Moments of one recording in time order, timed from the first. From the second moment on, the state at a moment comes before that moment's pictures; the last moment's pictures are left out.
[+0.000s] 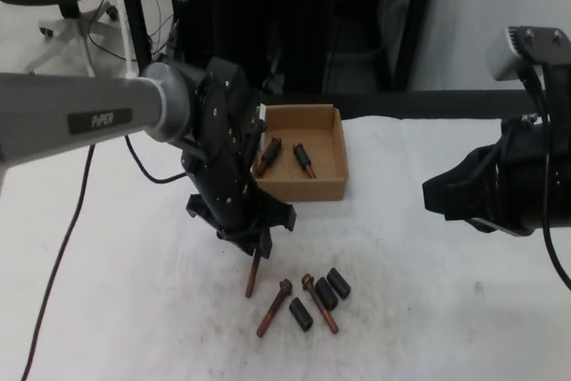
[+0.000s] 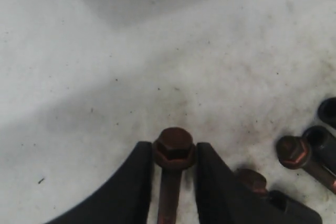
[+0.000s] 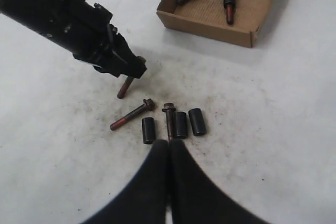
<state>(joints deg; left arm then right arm) -26.8 112.2 -75.3 44.3 14.7 -5.9 22.8 57.2 -47.4 38.4 -16.3 8.0</state>
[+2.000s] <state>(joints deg) -30.6 111.1 -75.8 55.7 4.4 2.8 22.8 57.2 -47.4 38.4 -16.4 8.1</state>
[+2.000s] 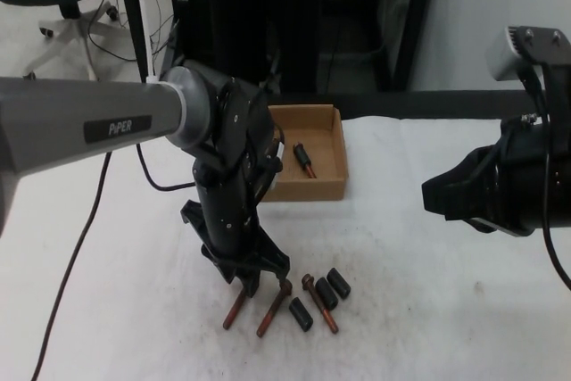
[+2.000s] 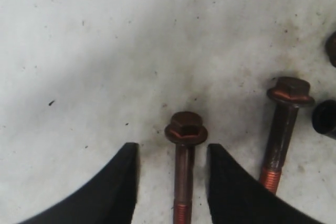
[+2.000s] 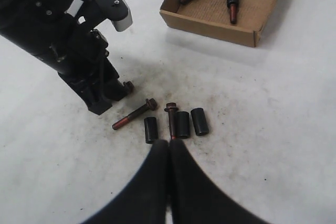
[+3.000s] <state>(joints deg) -30.7 112.8 -75.6 55.5 4.3 3.5 22.8 57.2 -47.4 38.4 -16.5 8.1</state>
